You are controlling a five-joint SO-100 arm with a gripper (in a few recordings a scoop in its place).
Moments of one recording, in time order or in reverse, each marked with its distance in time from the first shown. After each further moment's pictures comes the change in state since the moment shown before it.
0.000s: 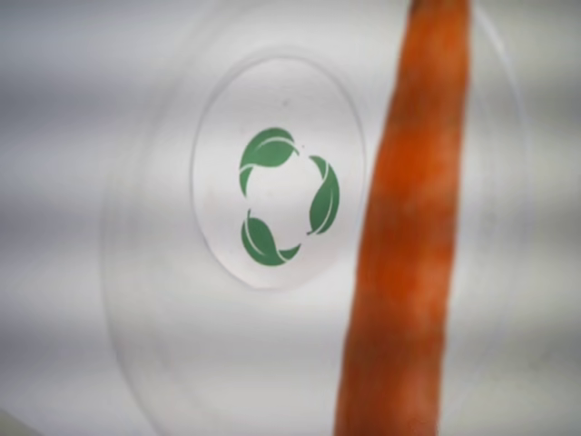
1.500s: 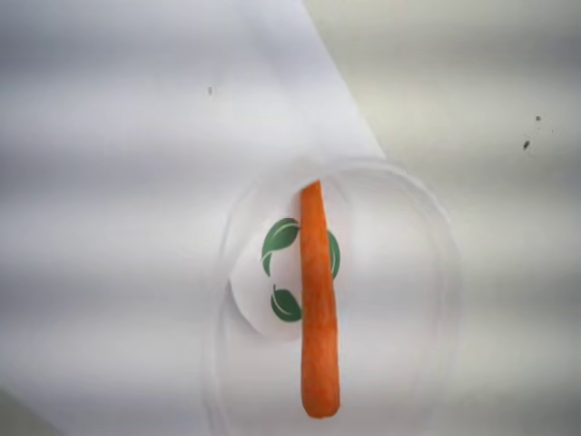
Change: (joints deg) arm -10.1 12.0 -1.9 10.5 0.3
